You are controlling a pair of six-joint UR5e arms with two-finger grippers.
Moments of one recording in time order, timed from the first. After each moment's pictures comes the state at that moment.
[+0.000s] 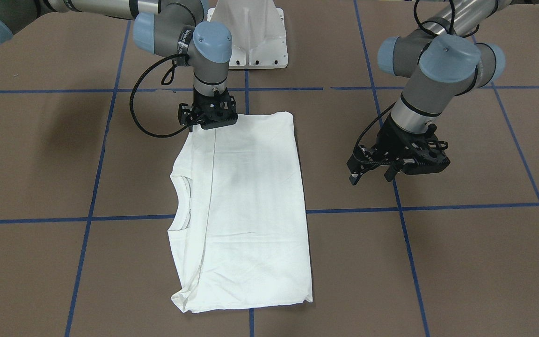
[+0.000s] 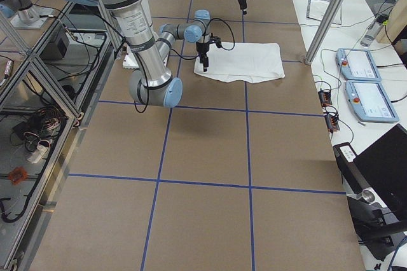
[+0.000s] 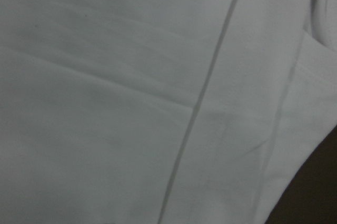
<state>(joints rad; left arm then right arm) -0.84 -2.02 -1.70 -1.94 -1.98 -1.25 0.37 -0.93 1.69 -1.75 1.74 0.97</state>
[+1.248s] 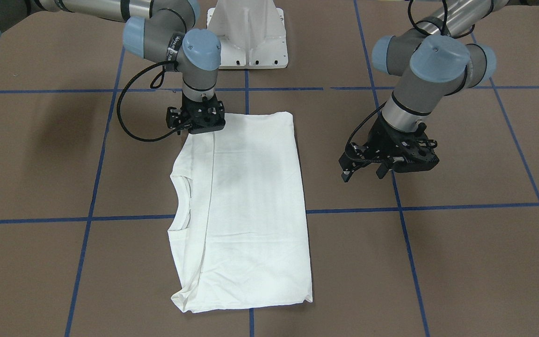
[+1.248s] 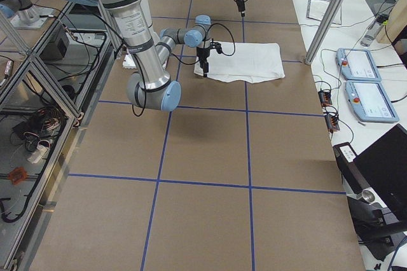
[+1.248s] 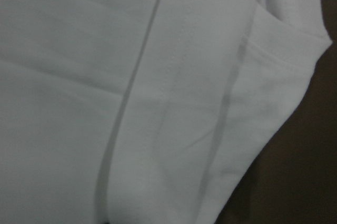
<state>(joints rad) -0.82 -2.03 -1.70 -1.94 -1.98 -1.27 0.39 -0.98 1.70 -1.76 1.75 0.96</state>
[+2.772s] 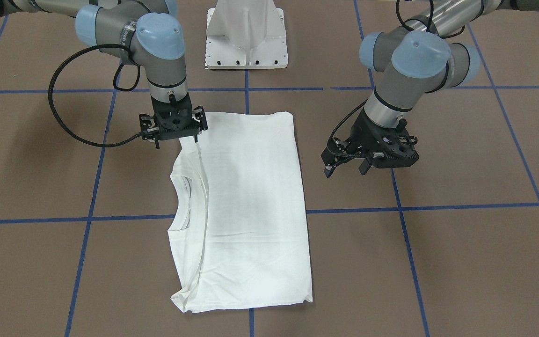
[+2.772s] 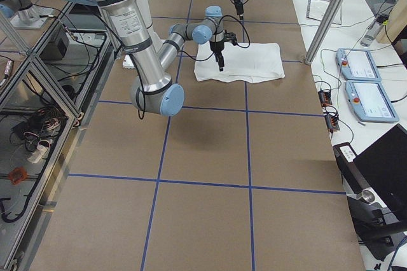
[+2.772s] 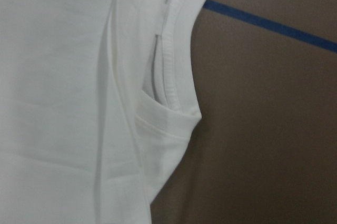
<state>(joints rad) -0.79 -2.07 -1.69 -1.94 -1.97 -1.30 0.54 -0.98 1.77 -1.69 1.75 0.89</state>
